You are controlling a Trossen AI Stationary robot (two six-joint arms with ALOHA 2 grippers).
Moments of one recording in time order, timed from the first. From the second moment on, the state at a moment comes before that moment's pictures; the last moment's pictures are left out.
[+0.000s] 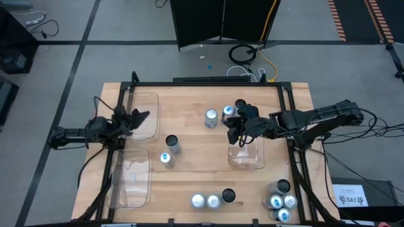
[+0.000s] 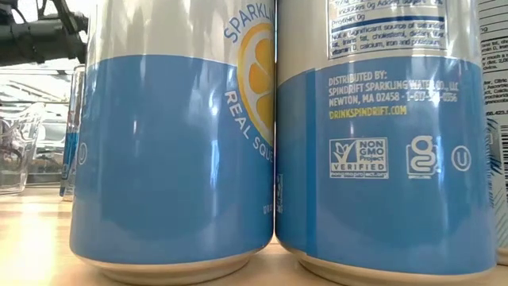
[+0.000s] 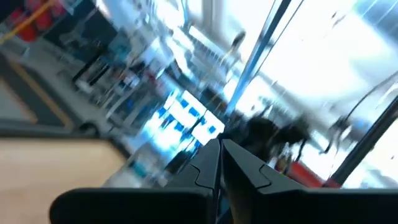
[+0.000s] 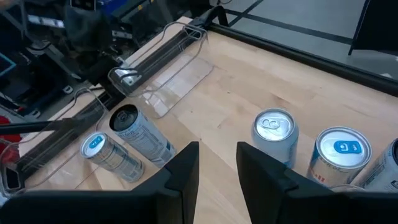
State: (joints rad) left arm 0.01 0.01 0.00 0.42 -0.32 -0.67; right arm 0.21 1.29 1.22 -0.58 0.58 0.83
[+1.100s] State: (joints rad) left arm 0.01 0.01 0.07 0.28 -0.55 -0.72; right arm 0.21 1.29 1.22 -0.58 0.62 0.77
